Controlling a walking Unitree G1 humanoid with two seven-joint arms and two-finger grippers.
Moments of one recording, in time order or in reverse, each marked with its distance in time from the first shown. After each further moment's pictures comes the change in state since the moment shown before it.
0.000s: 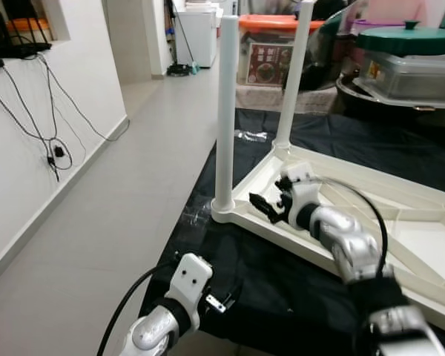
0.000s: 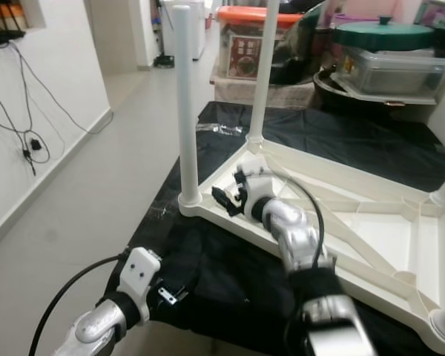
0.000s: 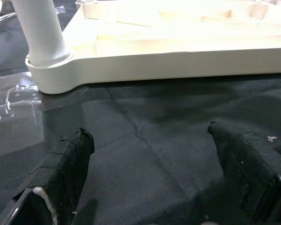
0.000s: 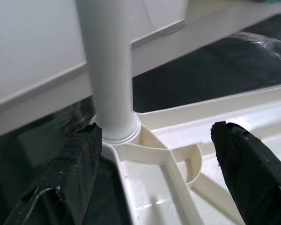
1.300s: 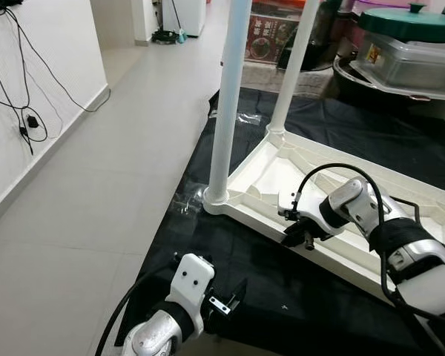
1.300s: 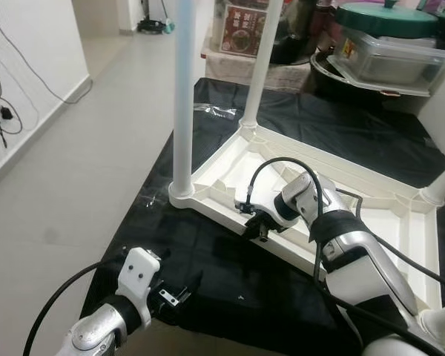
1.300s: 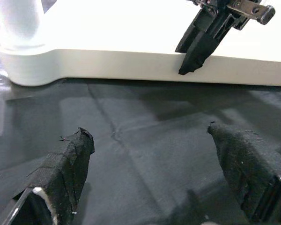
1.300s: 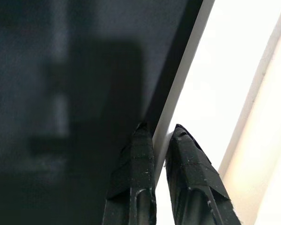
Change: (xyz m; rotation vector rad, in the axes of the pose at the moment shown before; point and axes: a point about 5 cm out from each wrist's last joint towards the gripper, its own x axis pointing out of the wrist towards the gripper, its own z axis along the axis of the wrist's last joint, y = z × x) left arm -0.004 -0.016 0.012 -0.044 -0.016 0.001; right arm -0.013 -0.016 -0.024 -0.514 0.643 0.532
